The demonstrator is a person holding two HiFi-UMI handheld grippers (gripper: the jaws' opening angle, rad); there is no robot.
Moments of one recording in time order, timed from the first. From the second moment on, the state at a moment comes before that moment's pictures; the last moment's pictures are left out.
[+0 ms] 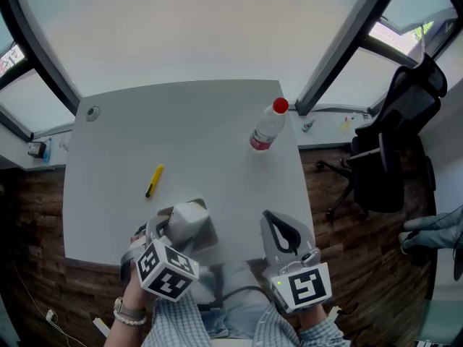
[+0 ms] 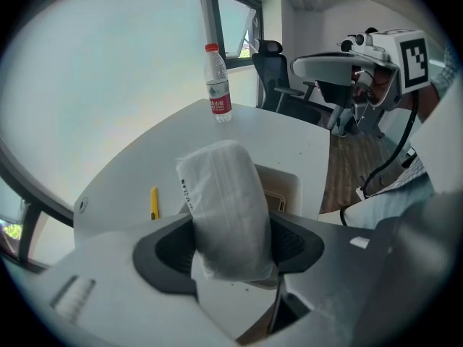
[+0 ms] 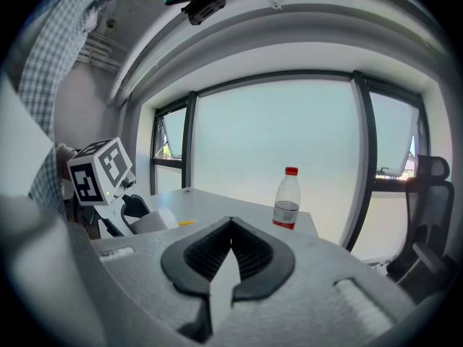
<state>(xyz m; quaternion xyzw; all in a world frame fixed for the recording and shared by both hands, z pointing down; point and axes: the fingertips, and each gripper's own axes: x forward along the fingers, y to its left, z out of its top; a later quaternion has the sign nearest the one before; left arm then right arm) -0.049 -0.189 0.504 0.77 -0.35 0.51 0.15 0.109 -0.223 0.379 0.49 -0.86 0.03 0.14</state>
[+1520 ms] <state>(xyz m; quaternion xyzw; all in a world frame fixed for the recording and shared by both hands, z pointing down) -0.083 -0.197 0.425 0.84 -0.44 0.30 0.09 0.073 -0.215 0.360 0.48 -0.87 -0.01 0.14</state>
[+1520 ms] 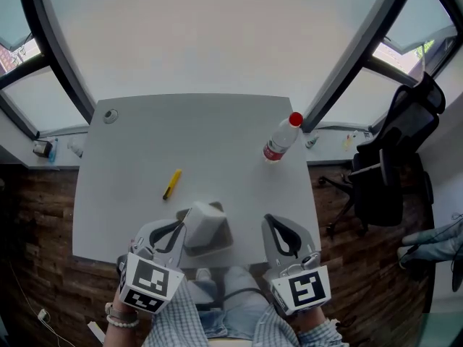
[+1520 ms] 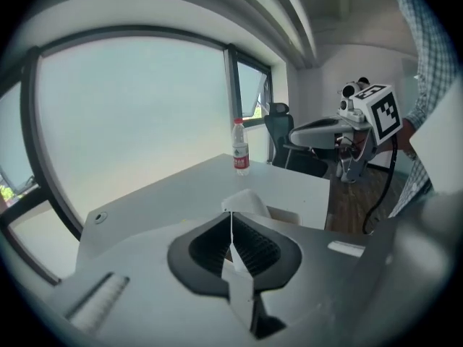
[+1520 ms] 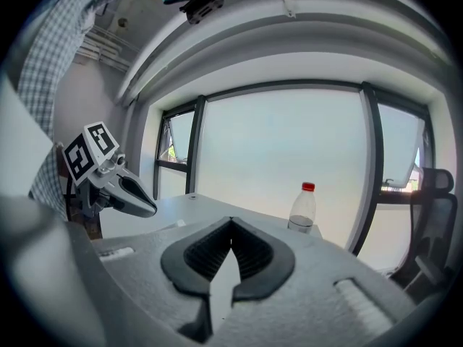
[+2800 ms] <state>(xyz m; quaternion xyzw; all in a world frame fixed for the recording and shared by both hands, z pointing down) -0.126 -0.206 0.303 0.85 -0.51 0.08 0.01 0.046 -0.229 0.311 0.47 -0.88 -0.07 0.10</state>
